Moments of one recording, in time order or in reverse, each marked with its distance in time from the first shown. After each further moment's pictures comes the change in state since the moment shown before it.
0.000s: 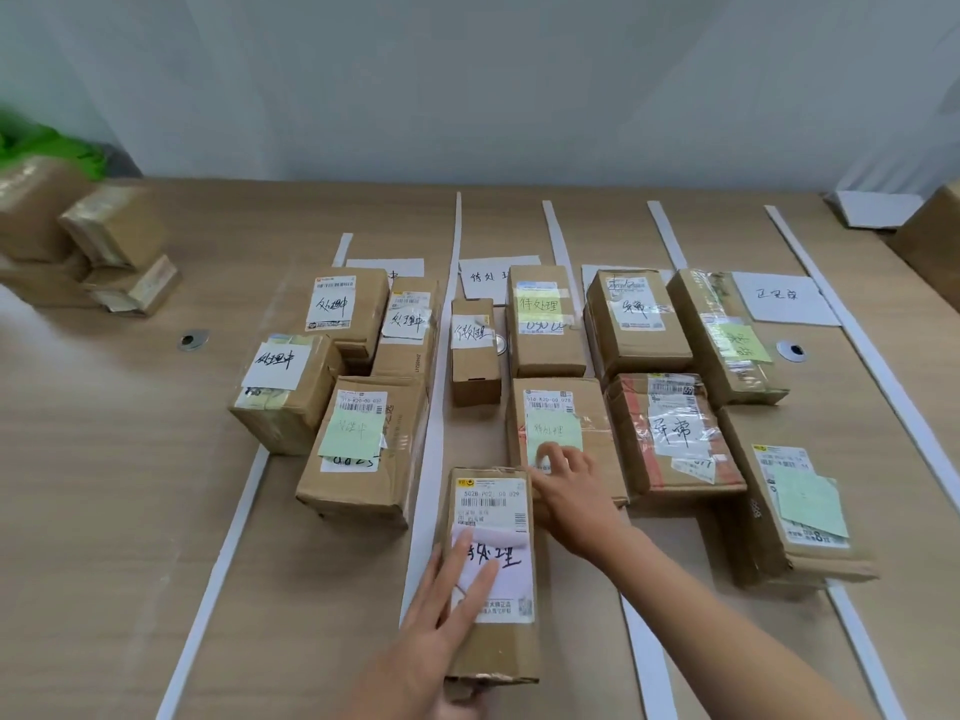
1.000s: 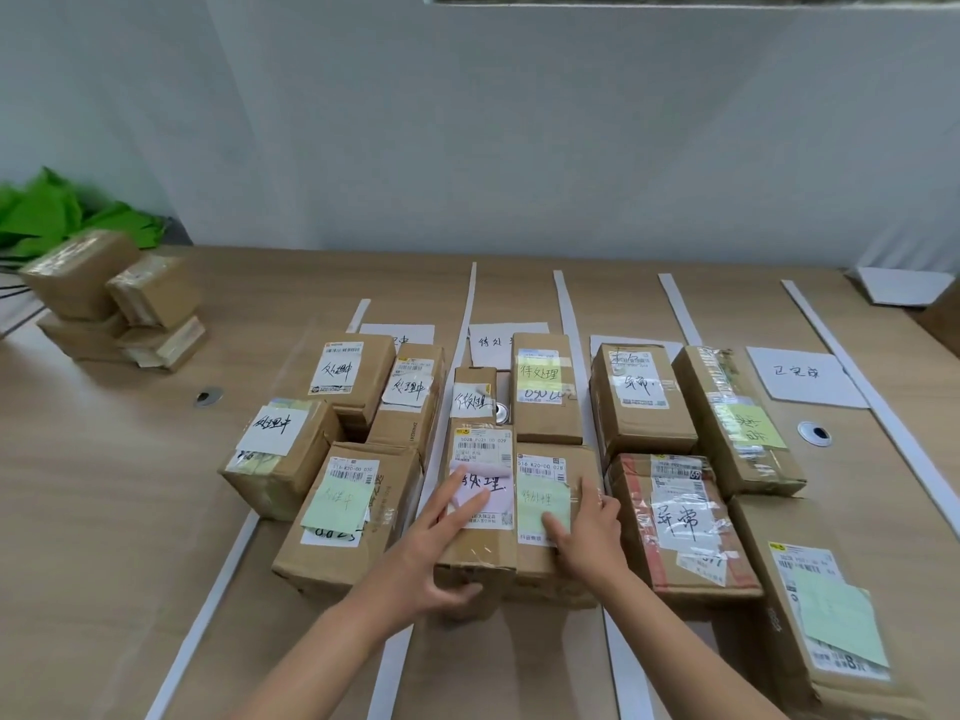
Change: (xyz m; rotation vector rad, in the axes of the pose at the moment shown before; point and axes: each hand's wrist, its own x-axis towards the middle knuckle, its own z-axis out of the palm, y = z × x) left_hand 0.134 -0.020 -0.062 -0.125 0.060 -0.022; right_hand 0.047 0.050 -0.004 0.766 0.080 0.577
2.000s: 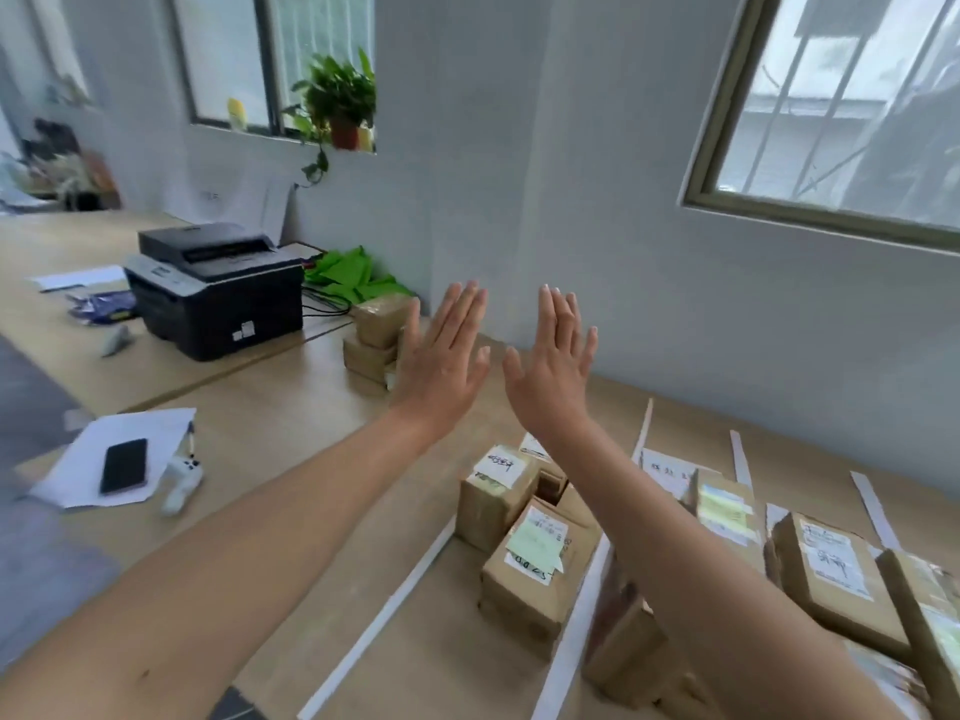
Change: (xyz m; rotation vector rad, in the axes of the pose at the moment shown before) left_hand -0.136 0.016 -0.290 0.835 1.022 -0.148; right_hand -0.194 -0.400 0.045 -0.086 0.382 -1.087
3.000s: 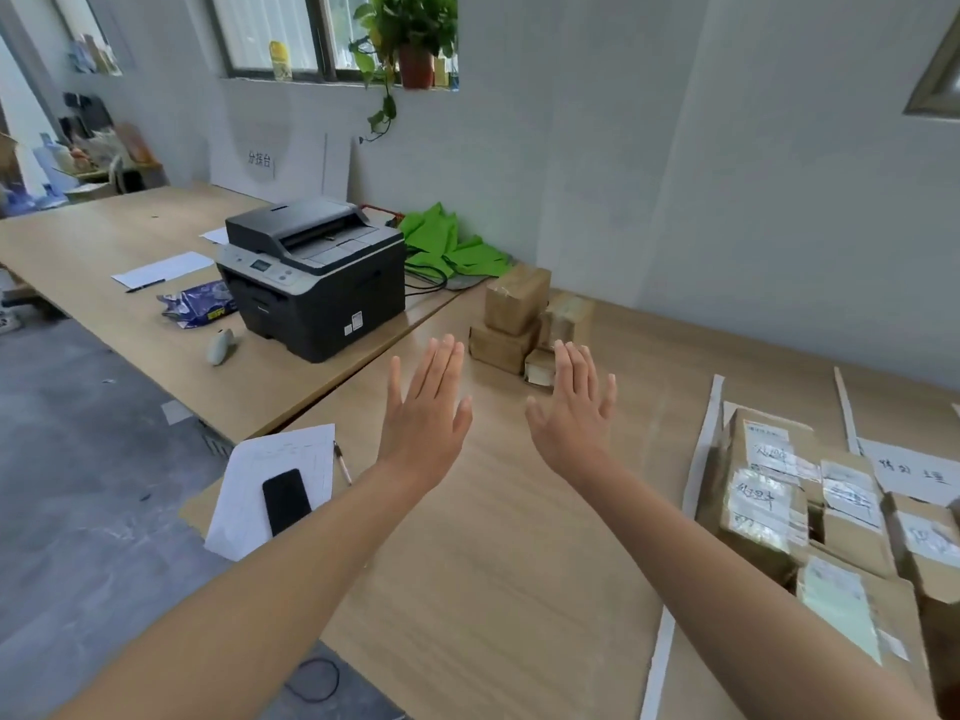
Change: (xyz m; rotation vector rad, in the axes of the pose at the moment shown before) left_hand -0.063 -0.380 0.017 0.119 -0.321 -0.126; right_hand 0.049 -0.177 0.308 -0.046 -0.258 0.178
